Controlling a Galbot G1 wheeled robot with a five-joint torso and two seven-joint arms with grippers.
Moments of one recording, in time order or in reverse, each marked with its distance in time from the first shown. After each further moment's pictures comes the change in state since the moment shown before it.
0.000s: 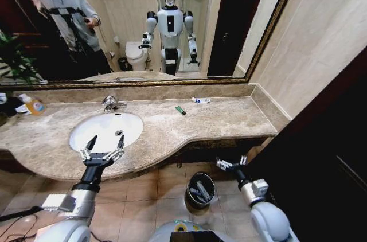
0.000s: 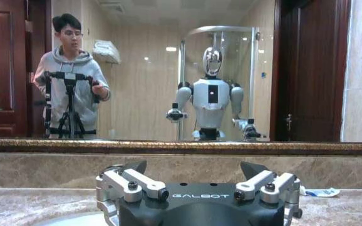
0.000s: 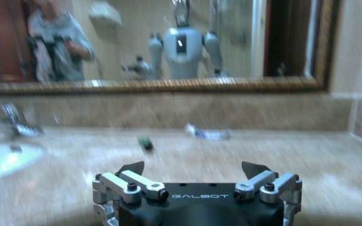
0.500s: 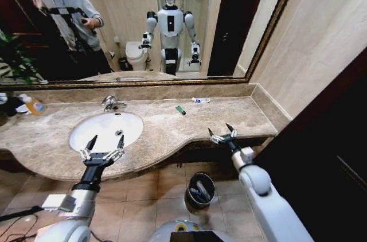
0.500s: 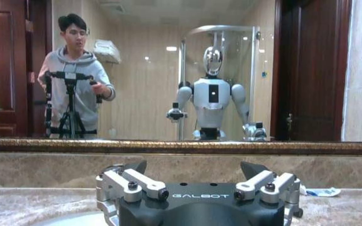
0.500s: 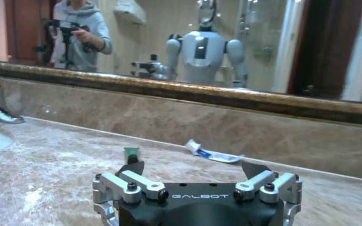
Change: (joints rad) left arm 0.000 0.000 0.000 0.000 0.000 0.000 0.000; right arm 0.468 -0.123 -0.166 -0.346 -0.011 -0.040 0.001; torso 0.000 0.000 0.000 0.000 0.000
